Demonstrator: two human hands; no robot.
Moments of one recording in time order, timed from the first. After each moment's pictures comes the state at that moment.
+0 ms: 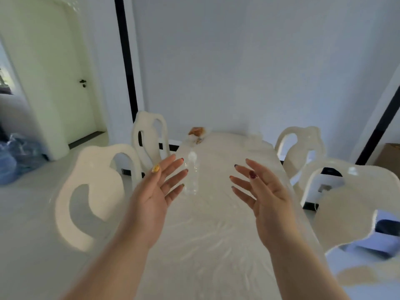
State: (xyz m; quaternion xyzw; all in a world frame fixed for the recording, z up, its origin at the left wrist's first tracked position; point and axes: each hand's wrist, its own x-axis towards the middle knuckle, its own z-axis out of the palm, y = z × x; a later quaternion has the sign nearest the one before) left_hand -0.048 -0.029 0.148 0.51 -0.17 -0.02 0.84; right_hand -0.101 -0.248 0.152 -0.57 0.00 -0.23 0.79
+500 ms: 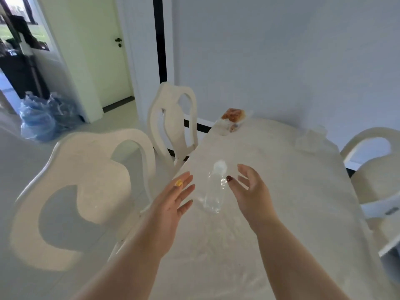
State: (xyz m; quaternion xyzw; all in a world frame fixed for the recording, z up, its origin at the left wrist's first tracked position) left_hand 0.175 -0.058 0.051 0.56 0.01 -0.04 0.83; right_hand 0.218 -0.257 0.057 -0.81 0.05 -0.09 0.57
